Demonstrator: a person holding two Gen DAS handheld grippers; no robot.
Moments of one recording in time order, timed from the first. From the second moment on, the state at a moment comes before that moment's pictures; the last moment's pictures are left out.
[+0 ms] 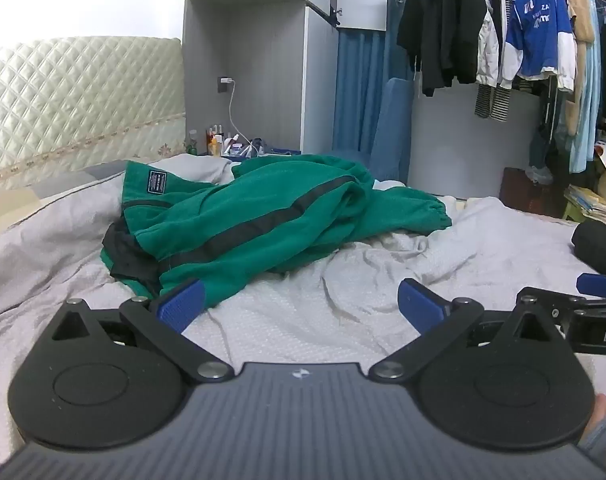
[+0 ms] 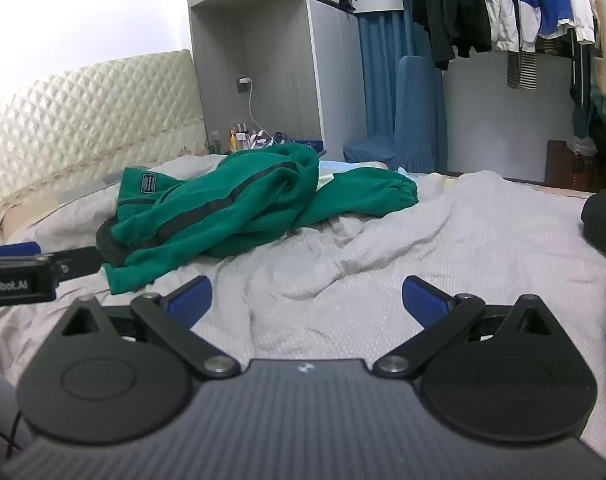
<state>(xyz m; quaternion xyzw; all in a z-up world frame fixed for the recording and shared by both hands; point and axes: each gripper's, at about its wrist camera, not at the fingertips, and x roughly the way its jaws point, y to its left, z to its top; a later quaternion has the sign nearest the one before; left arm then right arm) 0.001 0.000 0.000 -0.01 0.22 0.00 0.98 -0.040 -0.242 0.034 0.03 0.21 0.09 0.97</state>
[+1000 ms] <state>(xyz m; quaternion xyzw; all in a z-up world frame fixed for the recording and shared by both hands) -0.001 0.005 -0.001 -0.02 0.20 0.00 0.98 -0.035 -0.237 0.029 0.03 0.22 0.09 0.97</state>
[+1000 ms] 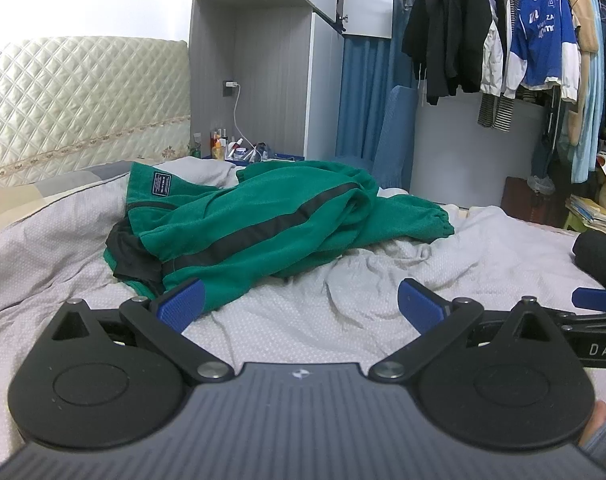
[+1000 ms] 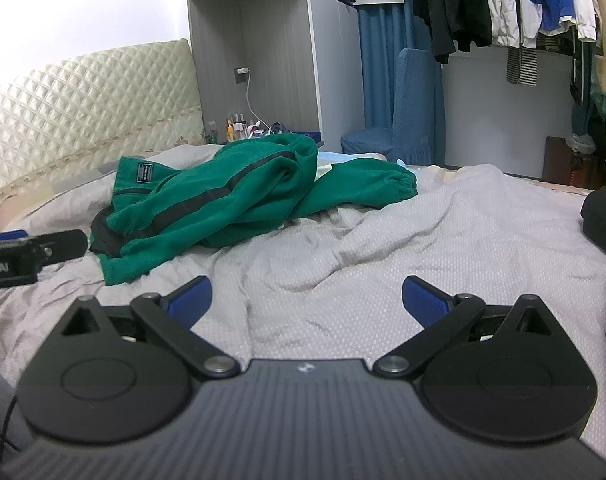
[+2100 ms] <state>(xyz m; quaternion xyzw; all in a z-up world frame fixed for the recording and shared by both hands) -0.005 0.007 0.002 -0.02 0.20 0.00 0.98 -0.034 -0.237 0.028 0.03 0.22 0.08 0.97</state>
